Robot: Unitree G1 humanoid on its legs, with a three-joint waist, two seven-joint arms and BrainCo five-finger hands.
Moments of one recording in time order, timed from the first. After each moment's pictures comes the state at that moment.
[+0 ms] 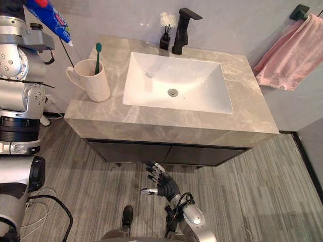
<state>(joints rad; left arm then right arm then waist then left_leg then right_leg) -0.99 0.64 -0.01 0.21 -0.38 -0.20 0.23 0.26 -0.09 0.40 0.01 0.34 -0.04 0.26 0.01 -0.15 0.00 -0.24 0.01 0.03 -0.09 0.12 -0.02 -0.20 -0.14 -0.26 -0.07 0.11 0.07</state>
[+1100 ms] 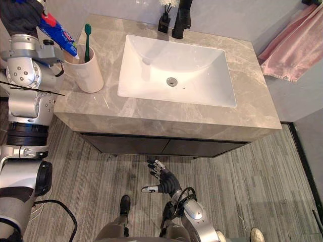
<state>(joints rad) -0.93 0.58 0.02 0.25 -0.34 -0.20 0.23 0.23 -0.11 0.38 0.01 0.23 -0.04 0.26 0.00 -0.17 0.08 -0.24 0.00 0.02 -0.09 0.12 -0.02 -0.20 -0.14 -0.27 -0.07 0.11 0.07</state>
